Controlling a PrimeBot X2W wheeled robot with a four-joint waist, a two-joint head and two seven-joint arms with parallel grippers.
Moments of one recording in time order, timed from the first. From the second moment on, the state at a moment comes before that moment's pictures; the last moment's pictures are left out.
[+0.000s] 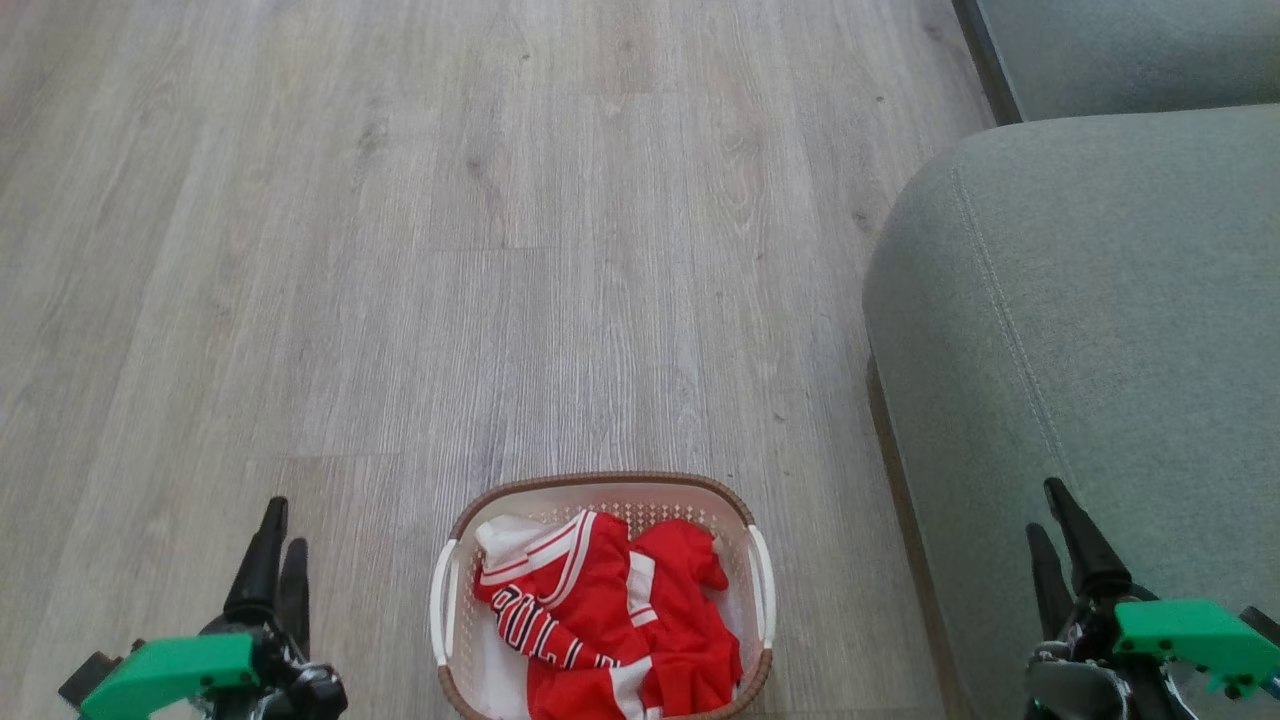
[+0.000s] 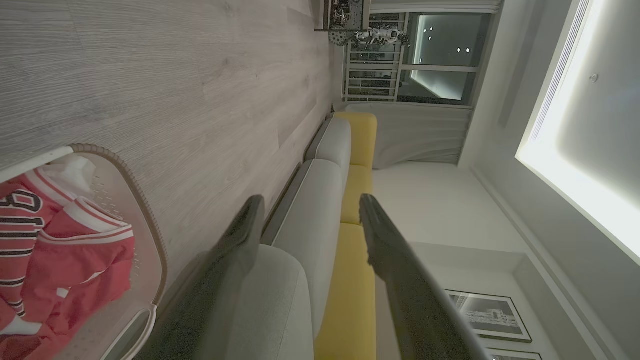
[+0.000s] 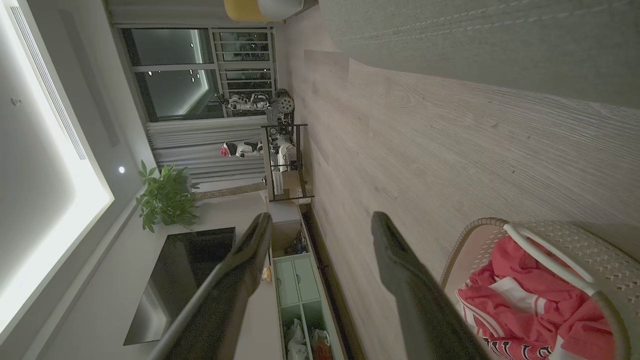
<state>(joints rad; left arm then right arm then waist) 0.00 0.03 0.07 0.34 -1.61 -0.12 0.09 0.00 -0.04 -0.12 0.35 1.61 0.13 0.10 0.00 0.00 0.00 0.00</state>
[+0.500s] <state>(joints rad) 0.00 0.03 0.07 0.30 -1.55 -0.12 0.05 0.00 -0.04 -0.10 0.30 1.61 0.13 0.07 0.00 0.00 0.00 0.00</state>
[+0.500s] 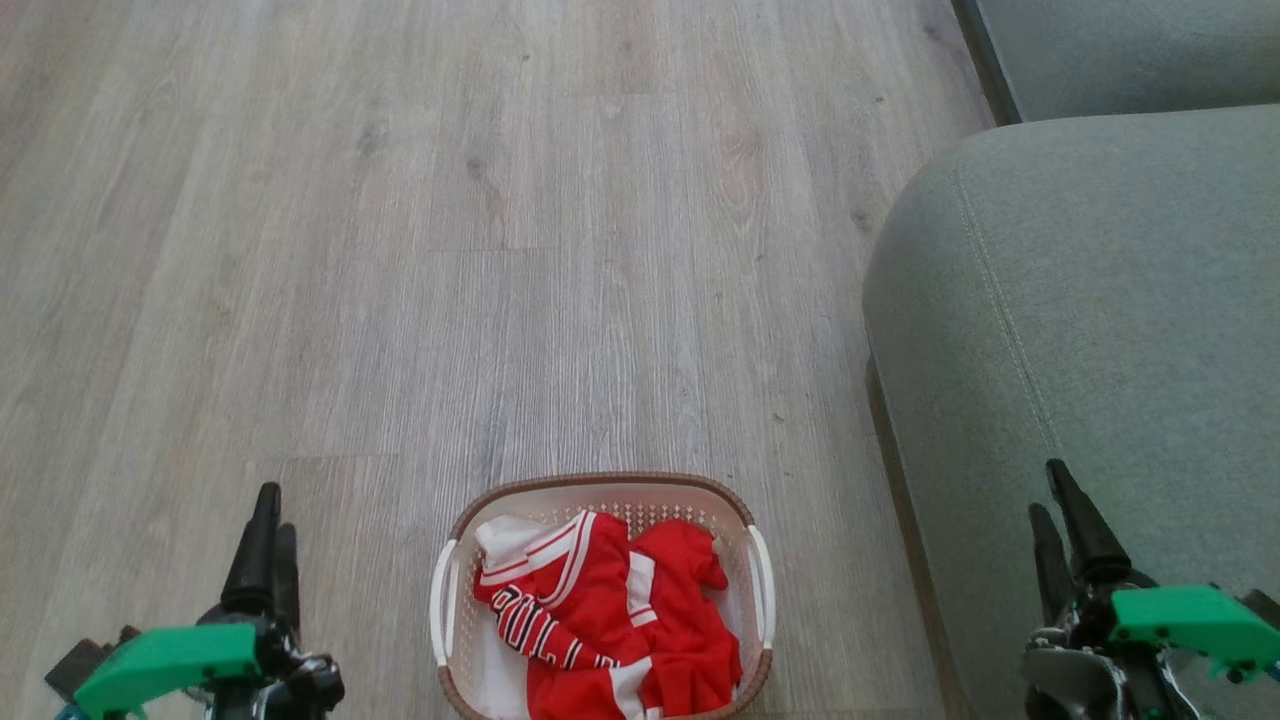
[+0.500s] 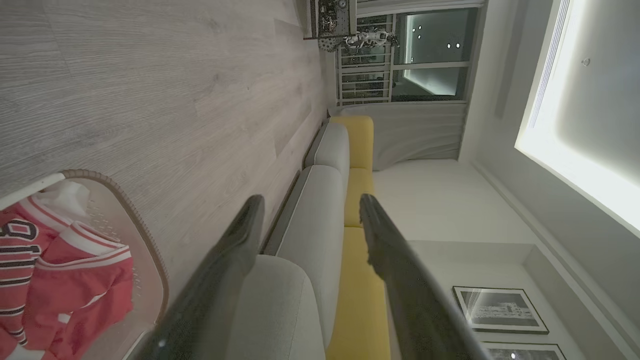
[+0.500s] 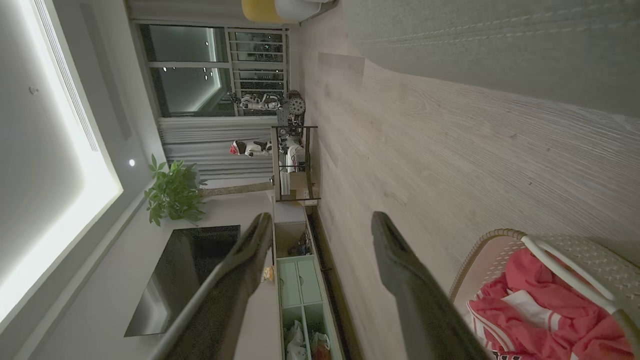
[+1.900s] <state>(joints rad) 0.01 0.03 -0.03 0.21 -0.83 -0.01 -0.07 -0.01 -0.10 0.01 0.20 0.91 0.13 -0.07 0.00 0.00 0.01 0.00</state>
